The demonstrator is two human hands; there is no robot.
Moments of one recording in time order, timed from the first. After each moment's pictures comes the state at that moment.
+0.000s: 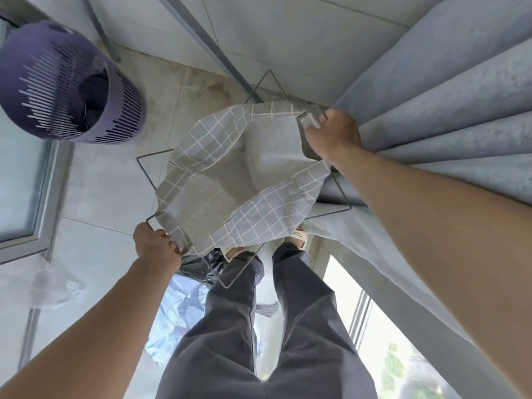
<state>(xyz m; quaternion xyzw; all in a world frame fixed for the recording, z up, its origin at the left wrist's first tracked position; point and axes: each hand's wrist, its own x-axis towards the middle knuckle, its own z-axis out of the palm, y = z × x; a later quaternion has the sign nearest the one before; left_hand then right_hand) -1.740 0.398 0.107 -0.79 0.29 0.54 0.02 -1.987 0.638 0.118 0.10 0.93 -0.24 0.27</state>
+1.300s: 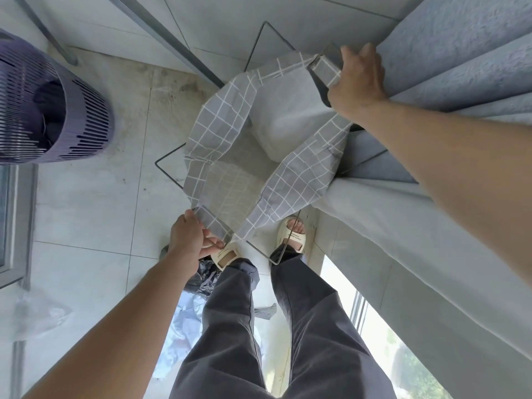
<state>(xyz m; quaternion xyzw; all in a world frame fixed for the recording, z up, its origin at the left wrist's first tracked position) -1.804 0.437 0.059 -0.65 0.48 0.54 0.23 -2.088 0.669 0.101 0.00 0.98 -0.11 0.17</state>
